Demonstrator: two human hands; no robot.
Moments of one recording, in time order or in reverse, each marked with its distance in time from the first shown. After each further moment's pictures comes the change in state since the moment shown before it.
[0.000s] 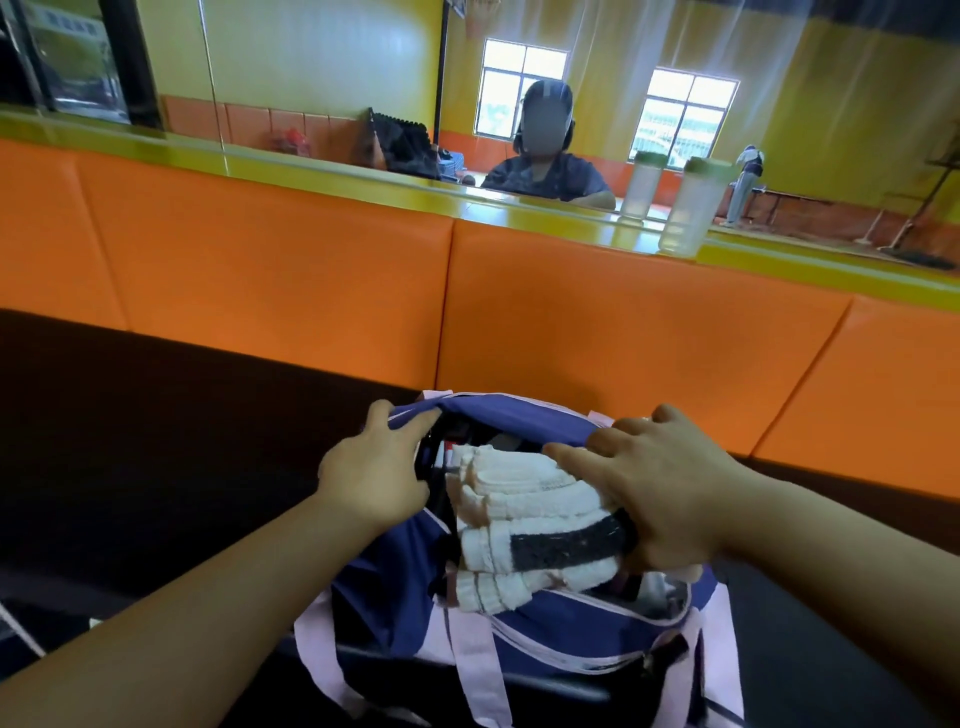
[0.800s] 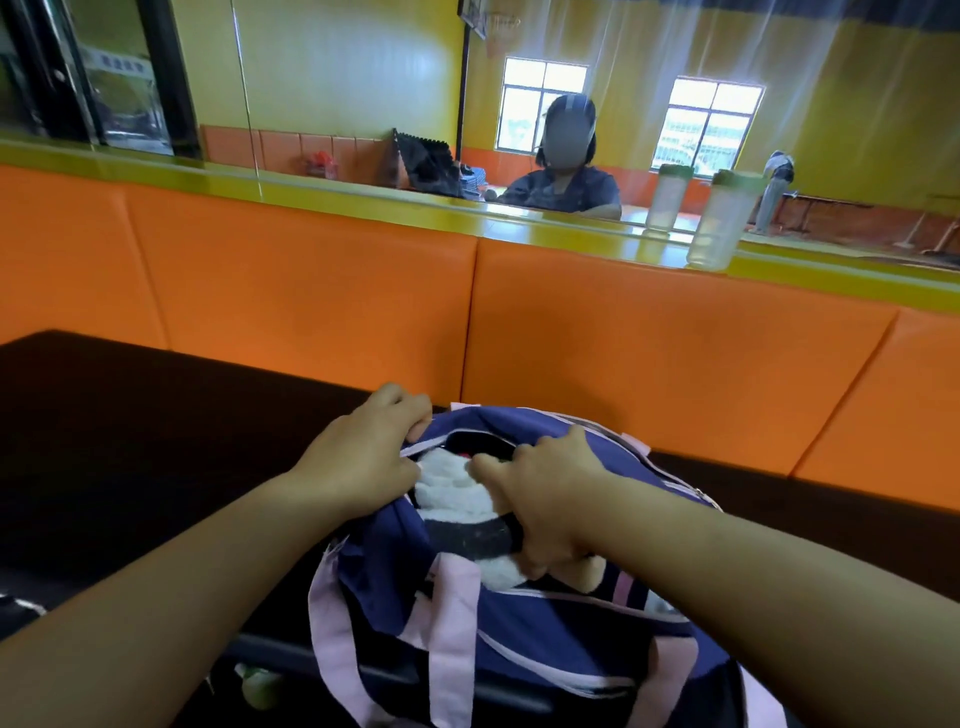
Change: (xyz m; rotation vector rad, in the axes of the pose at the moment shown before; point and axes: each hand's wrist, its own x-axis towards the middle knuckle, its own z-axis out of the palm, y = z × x) left_hand -0.006 -0.024 -0.051 -0.188 0.097 0.203; right_hand 0.091 -0.058 -0.008 0.029 -0.207 0.049
